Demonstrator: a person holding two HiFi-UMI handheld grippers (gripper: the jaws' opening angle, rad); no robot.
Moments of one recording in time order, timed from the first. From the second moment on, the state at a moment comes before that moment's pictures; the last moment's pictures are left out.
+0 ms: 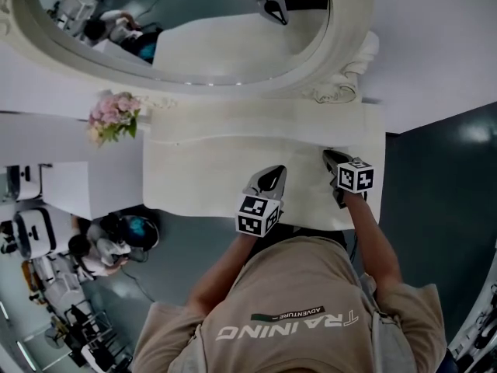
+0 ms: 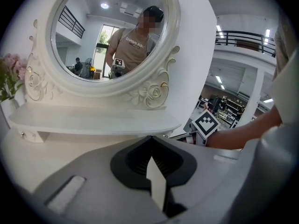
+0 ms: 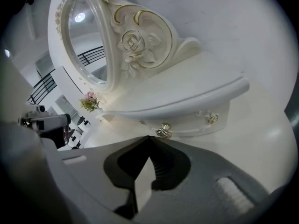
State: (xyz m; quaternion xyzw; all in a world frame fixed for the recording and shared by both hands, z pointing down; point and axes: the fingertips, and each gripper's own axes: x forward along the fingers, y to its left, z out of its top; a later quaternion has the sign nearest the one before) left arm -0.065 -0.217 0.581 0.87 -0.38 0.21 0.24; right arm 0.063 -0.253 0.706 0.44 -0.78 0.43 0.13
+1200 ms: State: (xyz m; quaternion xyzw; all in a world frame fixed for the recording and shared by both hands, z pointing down) left arm -0.085 -0.238 0.505 0.91 -0.36 0.11 0.19; right arm 0.053 -0.200 0.498 0.53 -0.83 0.16 0.09
